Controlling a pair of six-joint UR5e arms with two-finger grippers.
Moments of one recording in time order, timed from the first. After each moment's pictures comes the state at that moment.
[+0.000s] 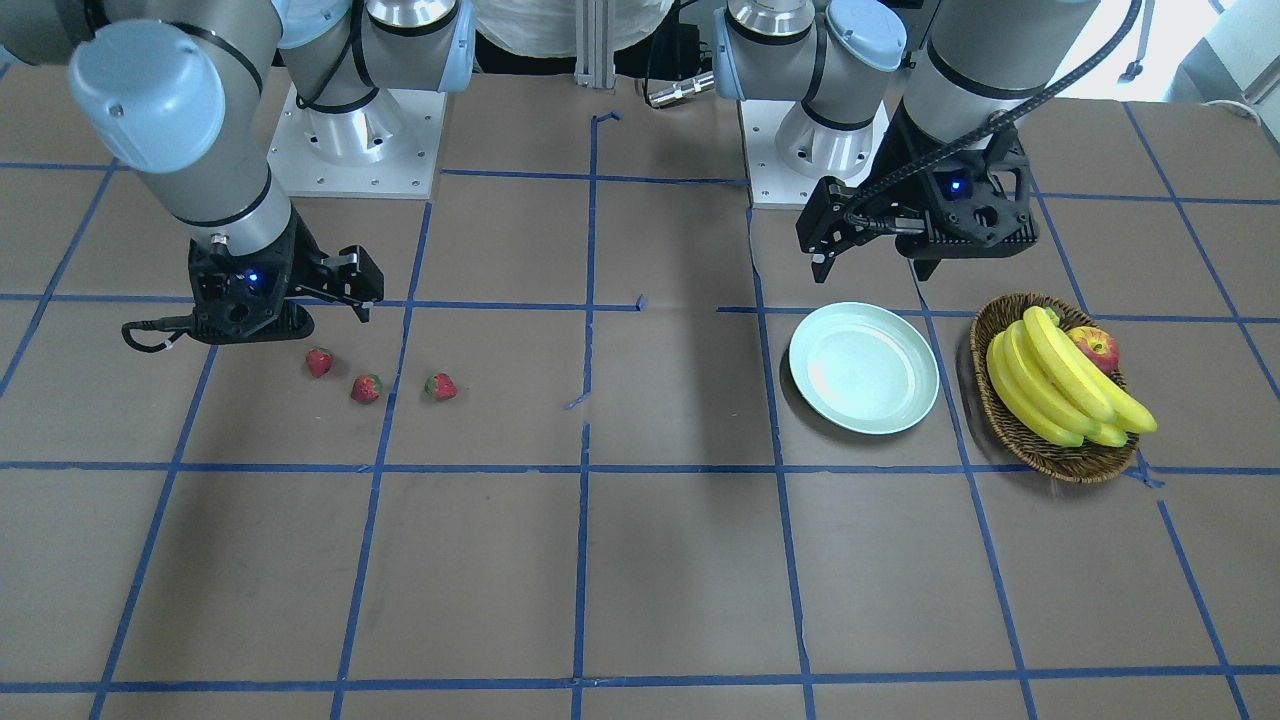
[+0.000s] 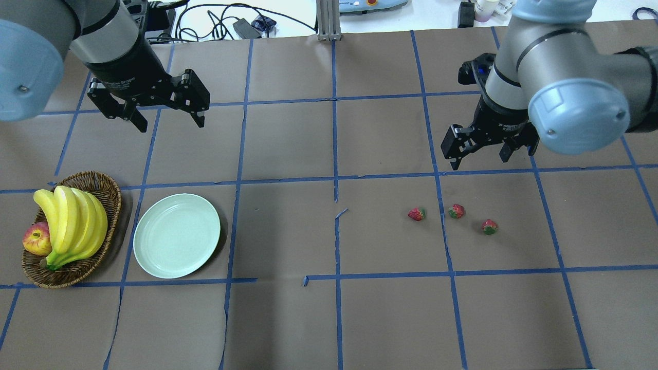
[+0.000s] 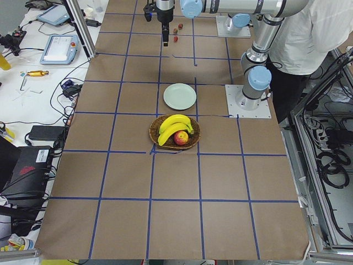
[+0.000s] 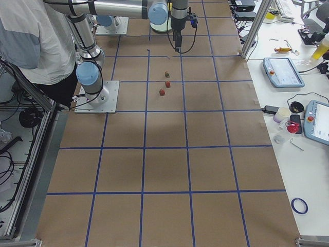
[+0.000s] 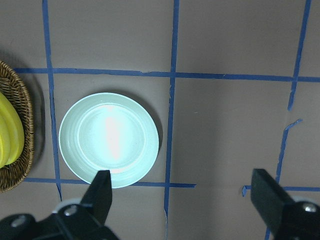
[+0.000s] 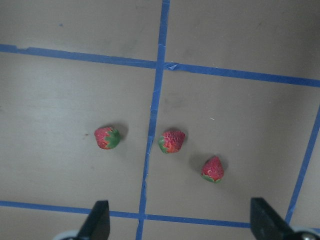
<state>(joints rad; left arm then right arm) -1.57 -1.58 -1.57 -1.56 1.58 -0.05 1.51 -1.52 1.87 -1.83 -1.60 -0.19</state>
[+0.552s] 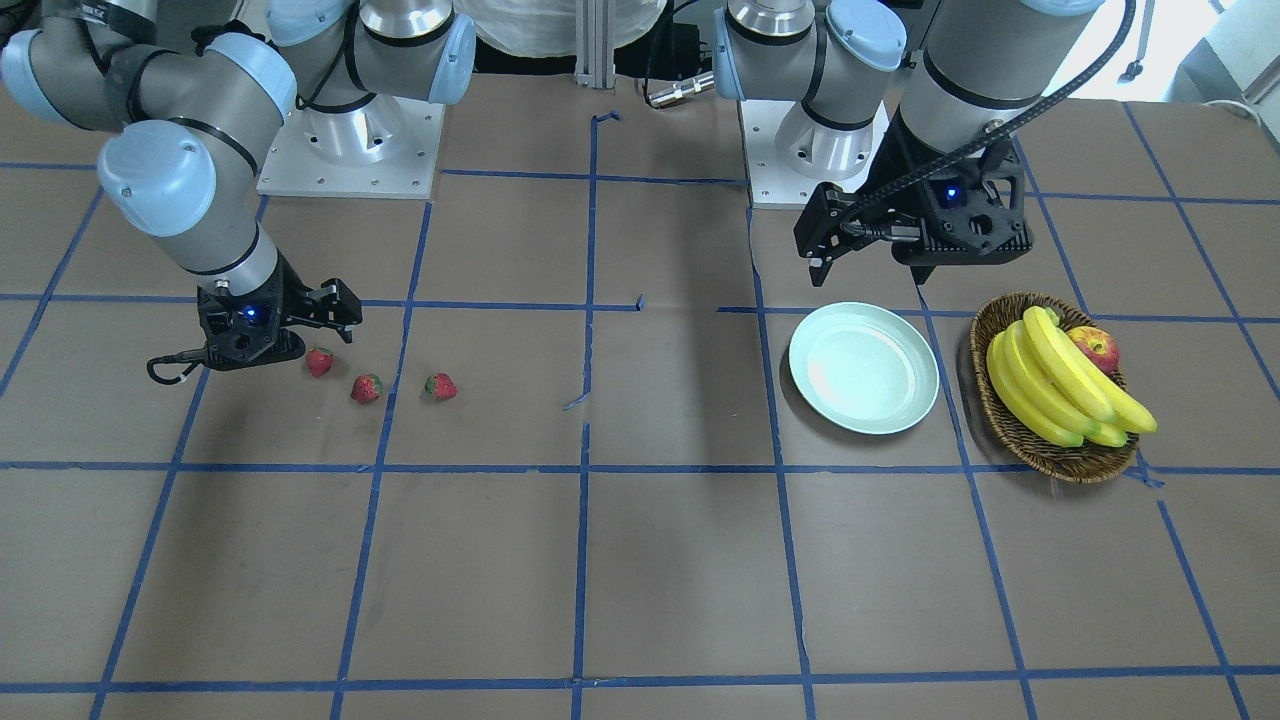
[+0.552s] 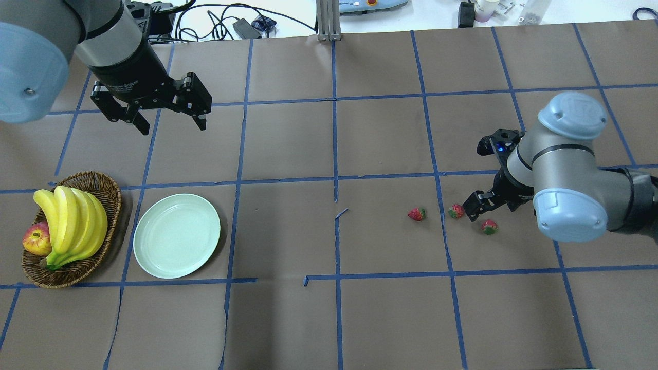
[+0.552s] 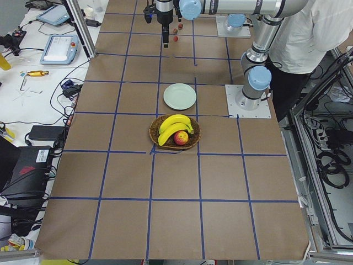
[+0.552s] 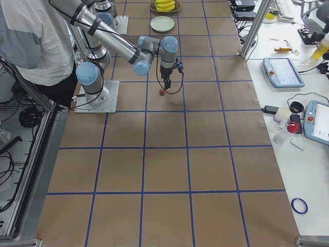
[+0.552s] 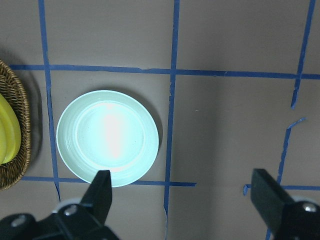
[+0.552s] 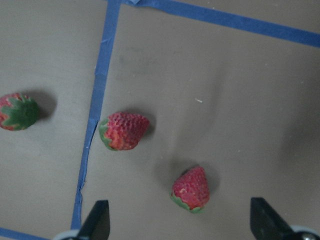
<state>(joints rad) -1.57 -1.59 -1.57 -1.56 1.58 -0.05 1.34 -1.50 2.23 -2.23 -1.55 -0.46</state>
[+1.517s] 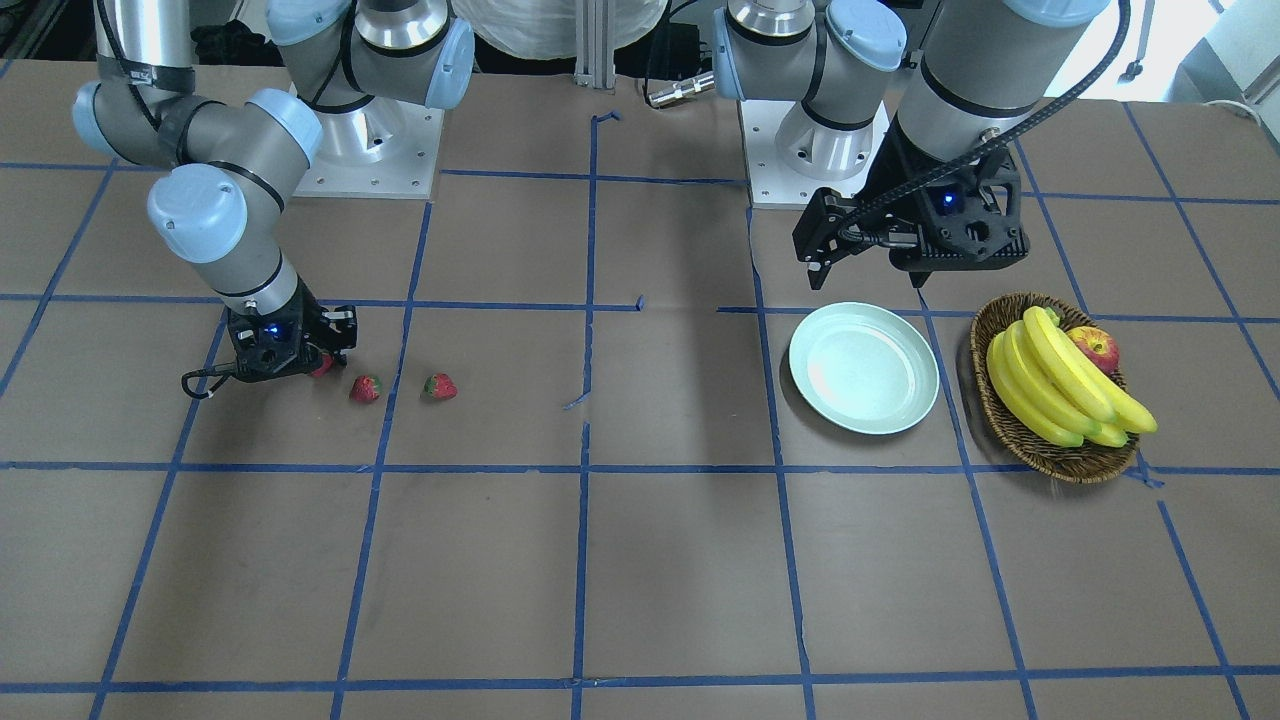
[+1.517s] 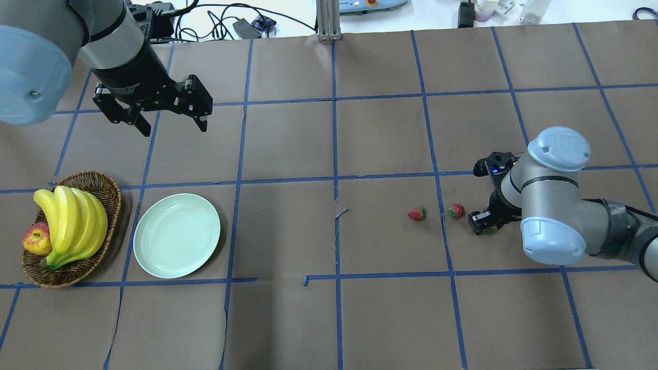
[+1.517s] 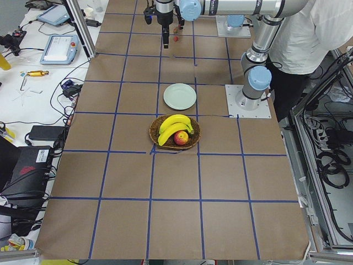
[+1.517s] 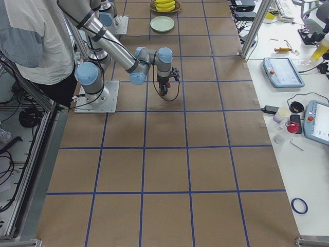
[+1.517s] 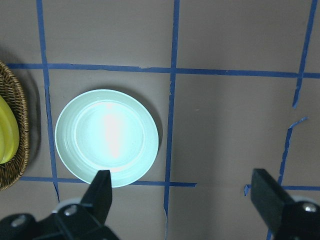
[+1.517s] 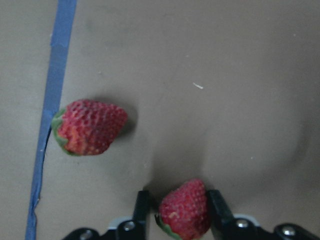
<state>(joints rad) -1.57 -1.59 -1.58 -1.55 1.57 -0.05 1.32 -1.42 2.31 -2.40 -1.58 -0.48</state>
